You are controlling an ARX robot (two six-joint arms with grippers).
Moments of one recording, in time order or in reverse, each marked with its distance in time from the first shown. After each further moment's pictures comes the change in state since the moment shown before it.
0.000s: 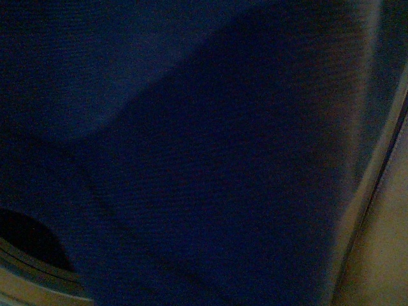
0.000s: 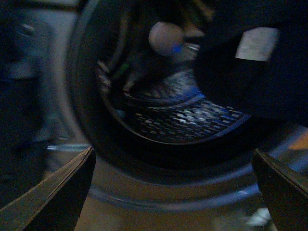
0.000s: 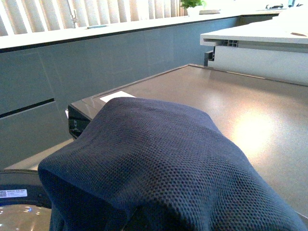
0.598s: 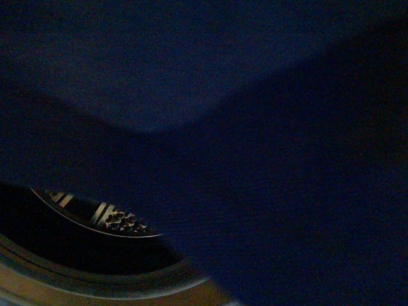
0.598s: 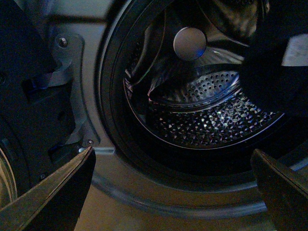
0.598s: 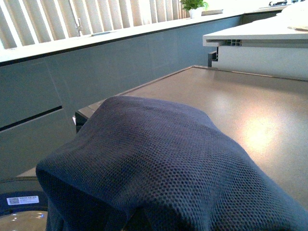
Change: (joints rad) left arm -0.129 -0.088 -0.004 -0.057 -0.296 0.094; right arm -0.012 -0.034 -0.070 0.052 -0.013 0.063
